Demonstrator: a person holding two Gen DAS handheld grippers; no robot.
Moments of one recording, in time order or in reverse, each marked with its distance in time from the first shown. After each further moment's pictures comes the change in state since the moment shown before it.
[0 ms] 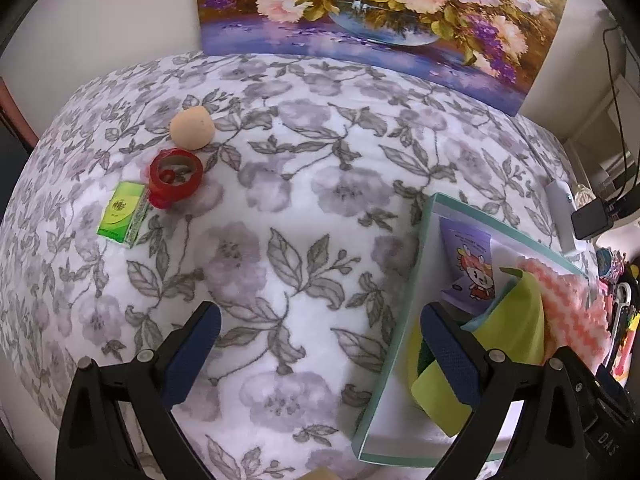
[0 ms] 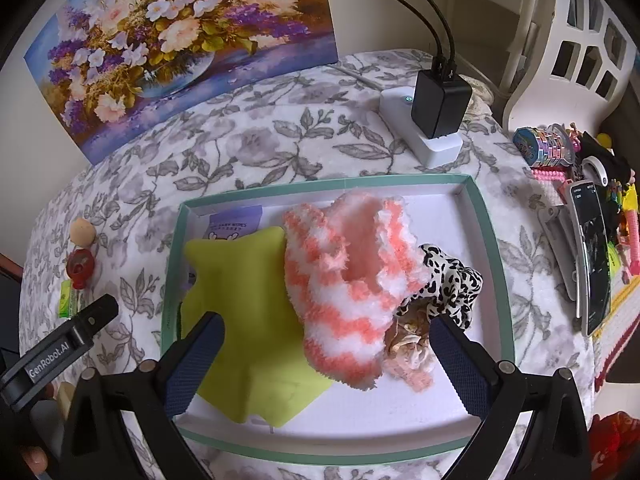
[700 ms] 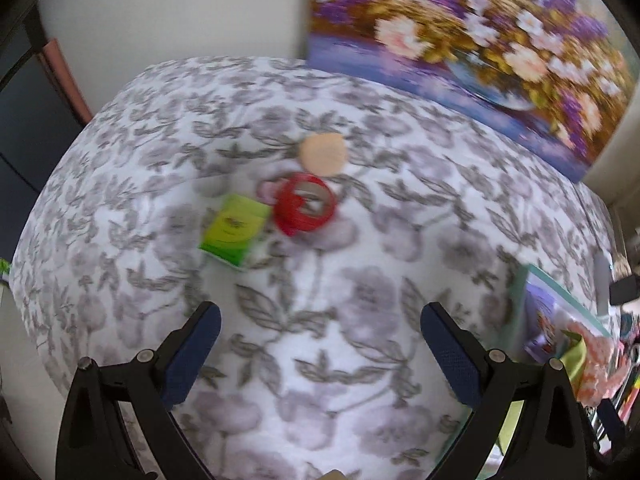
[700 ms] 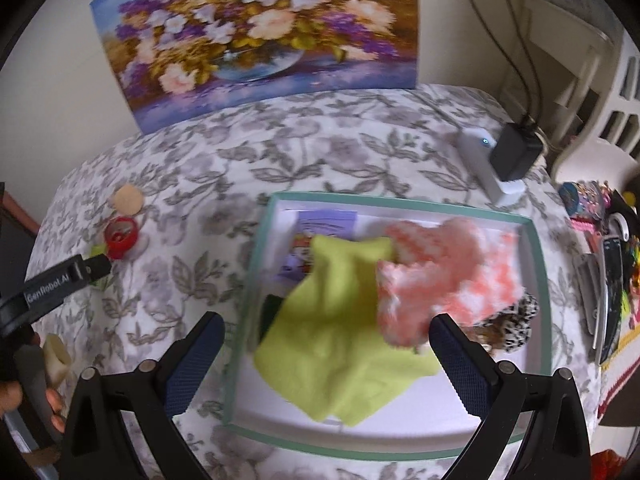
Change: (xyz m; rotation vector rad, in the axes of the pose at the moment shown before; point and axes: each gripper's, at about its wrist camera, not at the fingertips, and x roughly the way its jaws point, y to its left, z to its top) left arm -0.018 0.108 0.023 -0.171 -0.056 0.118; right arm -0.015 0.084 -0.015 -0.174 -0.055 0.051
